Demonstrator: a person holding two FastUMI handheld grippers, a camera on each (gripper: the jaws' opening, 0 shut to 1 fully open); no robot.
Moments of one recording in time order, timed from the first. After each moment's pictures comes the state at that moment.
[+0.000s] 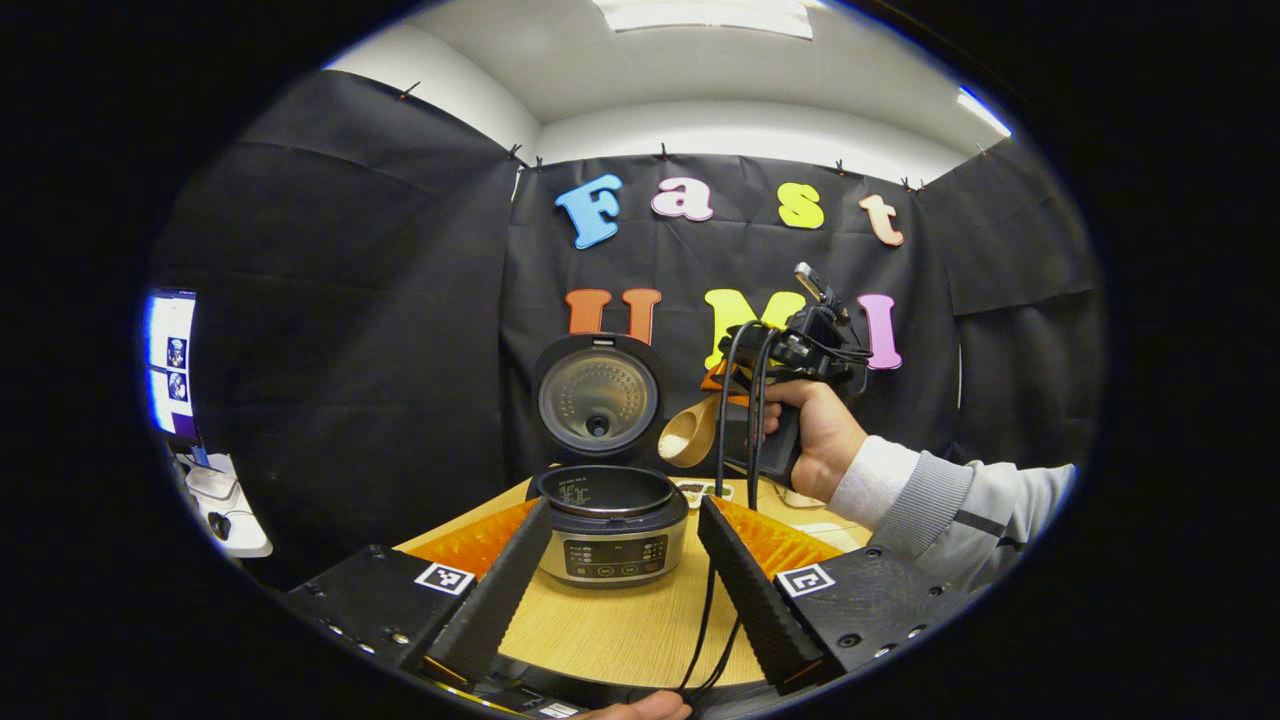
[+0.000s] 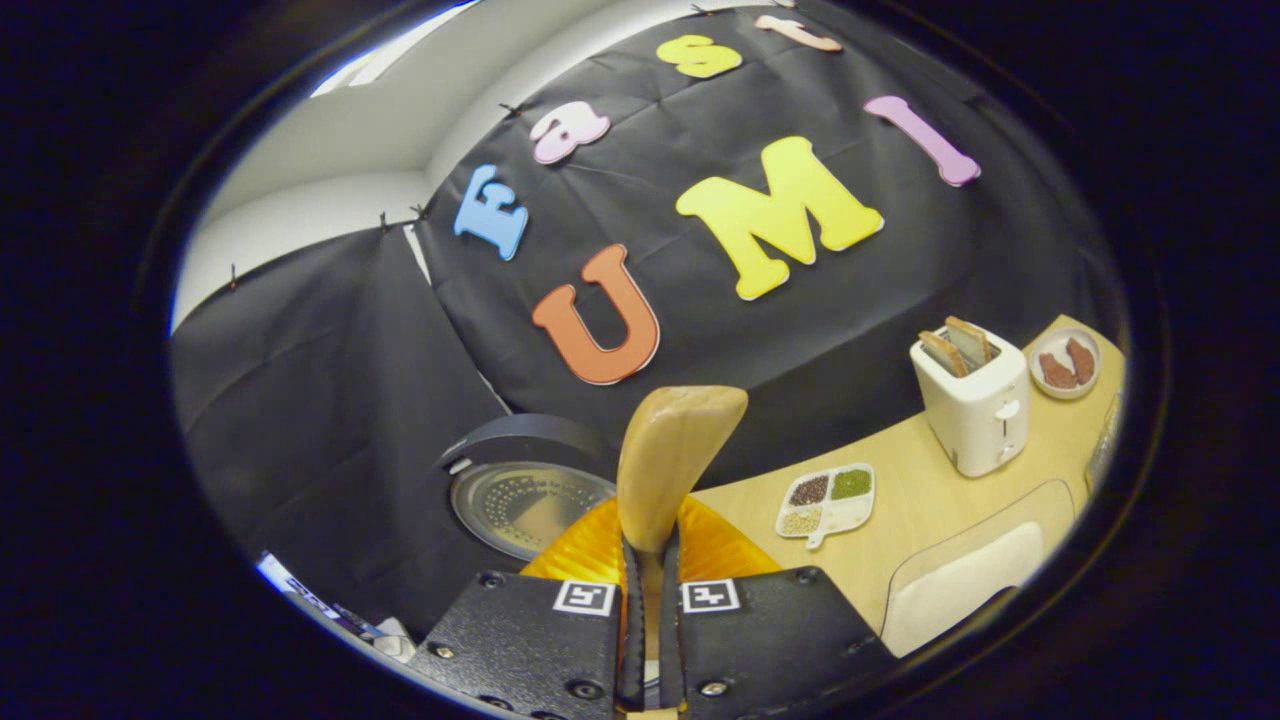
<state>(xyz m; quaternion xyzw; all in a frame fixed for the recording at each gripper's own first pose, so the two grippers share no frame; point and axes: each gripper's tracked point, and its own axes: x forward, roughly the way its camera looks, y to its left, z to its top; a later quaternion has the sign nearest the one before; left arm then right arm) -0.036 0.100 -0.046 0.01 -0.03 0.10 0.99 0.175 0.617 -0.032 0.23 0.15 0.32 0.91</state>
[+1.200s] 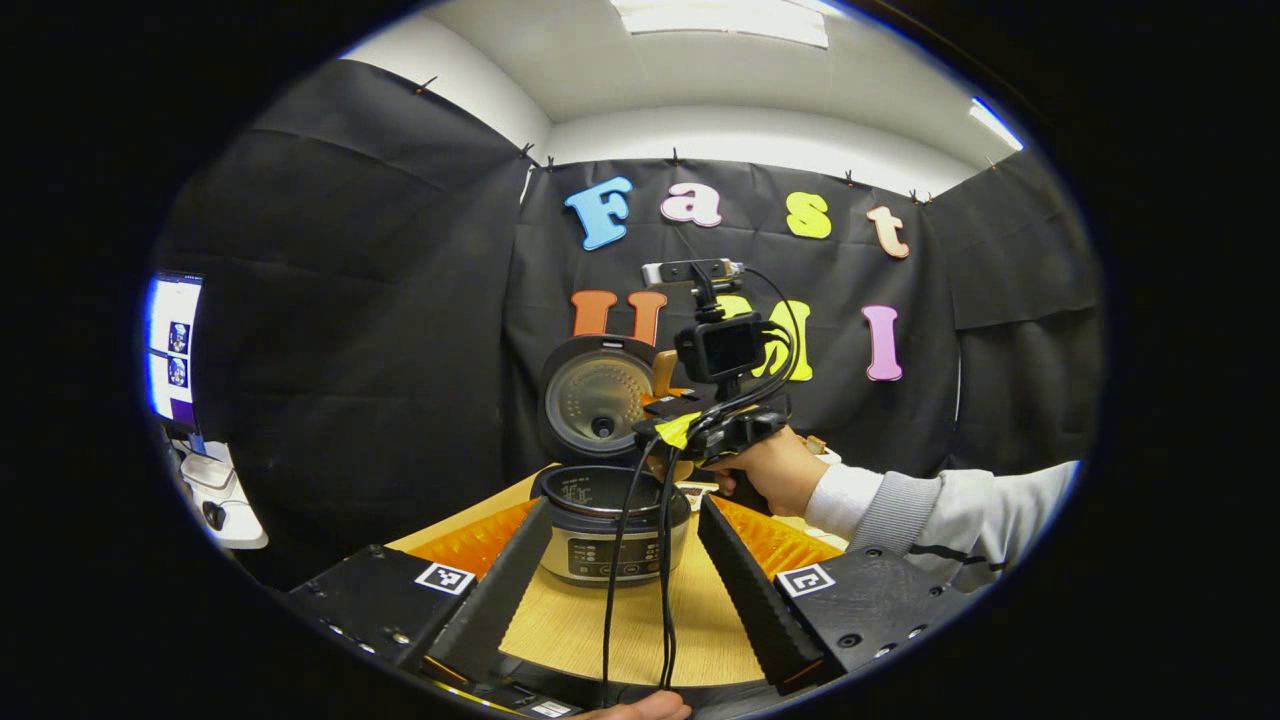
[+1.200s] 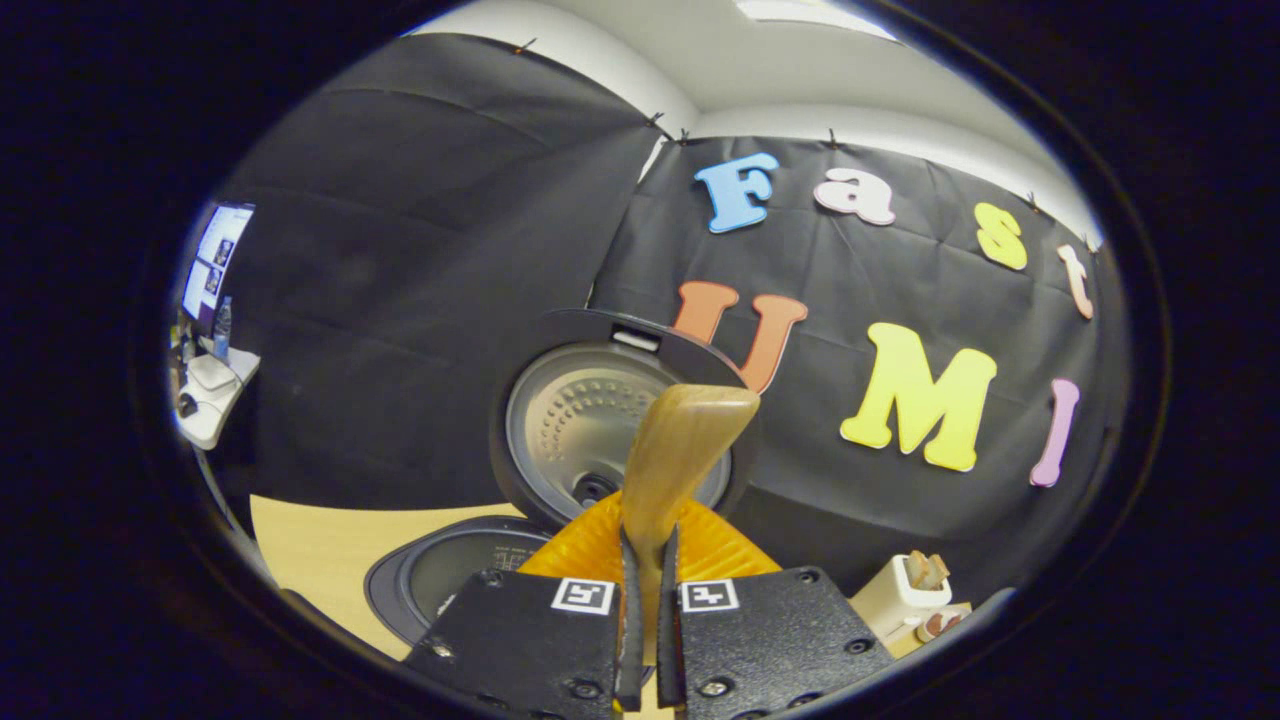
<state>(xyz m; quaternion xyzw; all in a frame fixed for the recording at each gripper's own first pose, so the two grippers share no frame) -0.040 0.099 -0.047 0.00 -0.04 0.09 0.99 0.122 0.691 -0.049 -0.16 -0.04 0.37 0.91</state>
